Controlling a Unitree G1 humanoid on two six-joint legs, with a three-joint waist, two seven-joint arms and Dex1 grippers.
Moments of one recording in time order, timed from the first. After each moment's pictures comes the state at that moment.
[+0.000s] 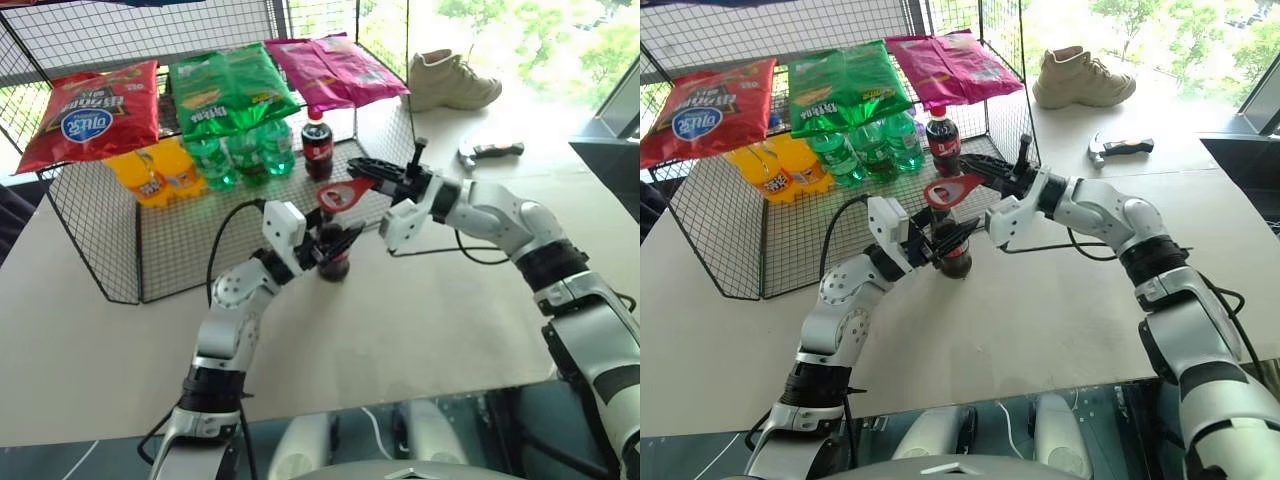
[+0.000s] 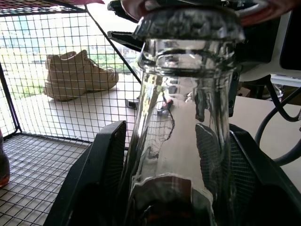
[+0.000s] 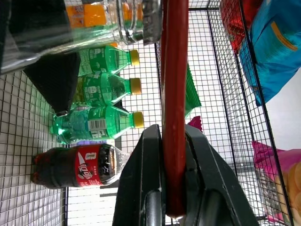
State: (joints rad) left arm -0.30 0.26 -0.04 -0.07 -0.35 0.06 -0.75; right arm -0.98 -0.49 0.39 0.60 -0.72 -0.94 0.07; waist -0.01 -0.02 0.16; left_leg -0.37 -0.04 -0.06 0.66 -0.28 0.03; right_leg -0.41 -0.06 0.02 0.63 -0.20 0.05
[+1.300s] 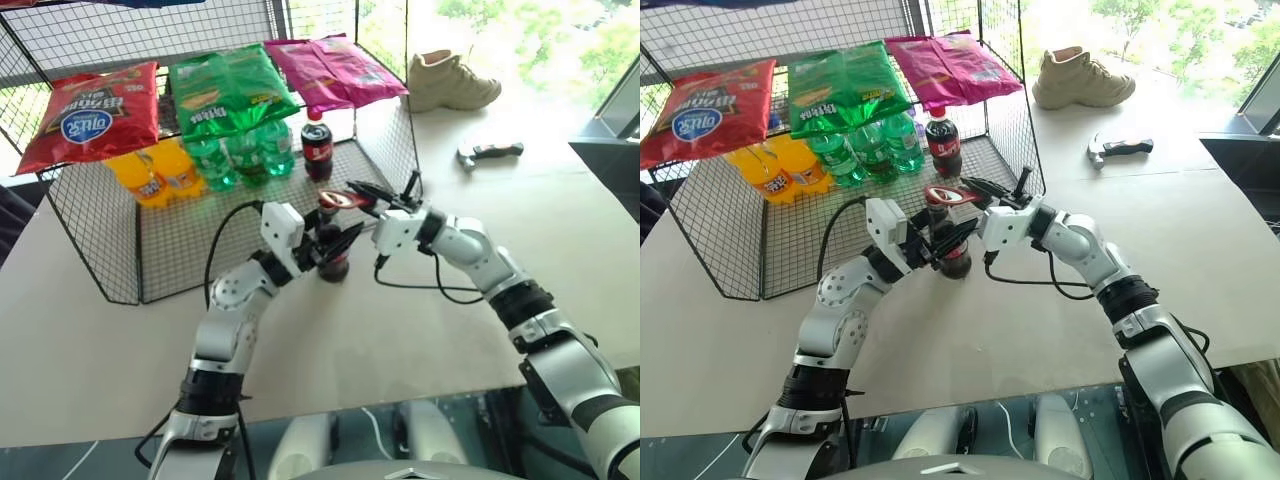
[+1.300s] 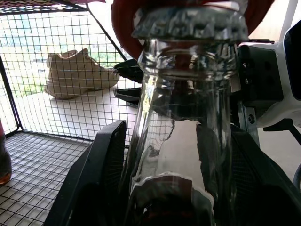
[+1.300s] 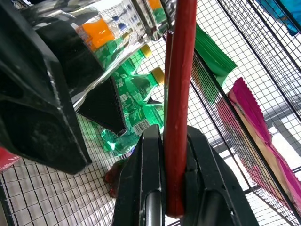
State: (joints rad) left arm -0.29 0.27 -0.04 -0.09 -0.35 0.07 -0.74; right arm -0.77 -0.33 0.37 0.56 -0.38 -0.79 0.30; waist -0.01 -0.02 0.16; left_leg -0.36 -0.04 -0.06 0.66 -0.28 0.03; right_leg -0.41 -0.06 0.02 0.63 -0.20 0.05
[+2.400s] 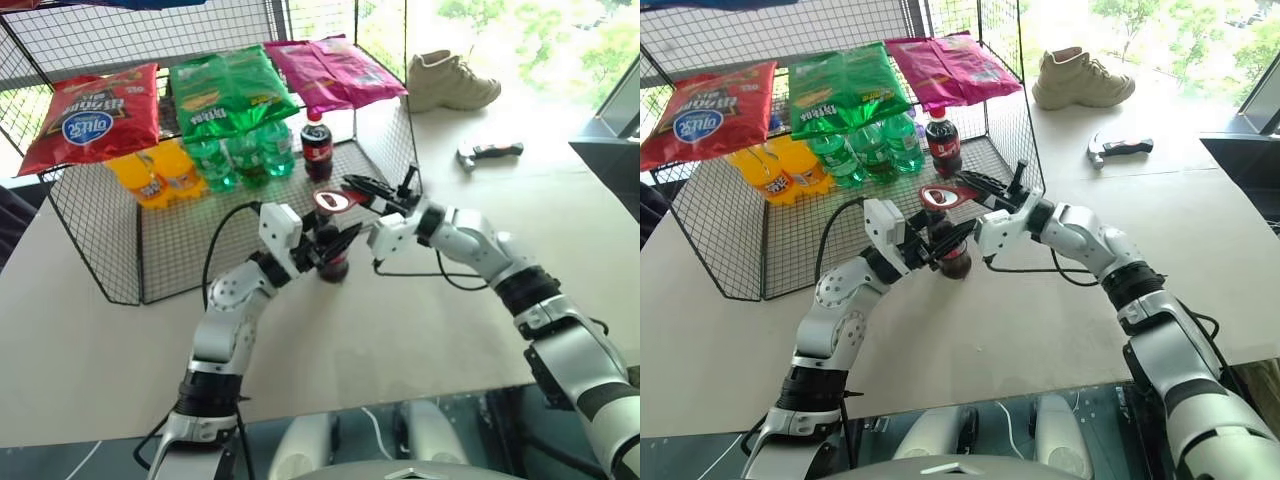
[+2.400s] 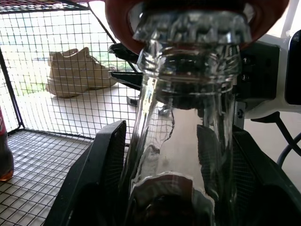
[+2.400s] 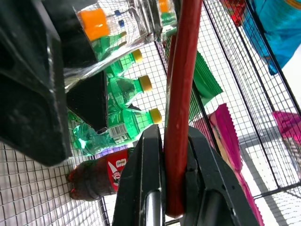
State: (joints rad) left arm -0.28 0.26 -0.03 -0.09 -0.35 0.08 -0.74; right arm -0.88 -0.40 0.41 0.62 -0.65 -0.88 0.08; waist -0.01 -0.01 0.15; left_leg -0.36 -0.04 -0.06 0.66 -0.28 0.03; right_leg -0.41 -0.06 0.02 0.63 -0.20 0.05
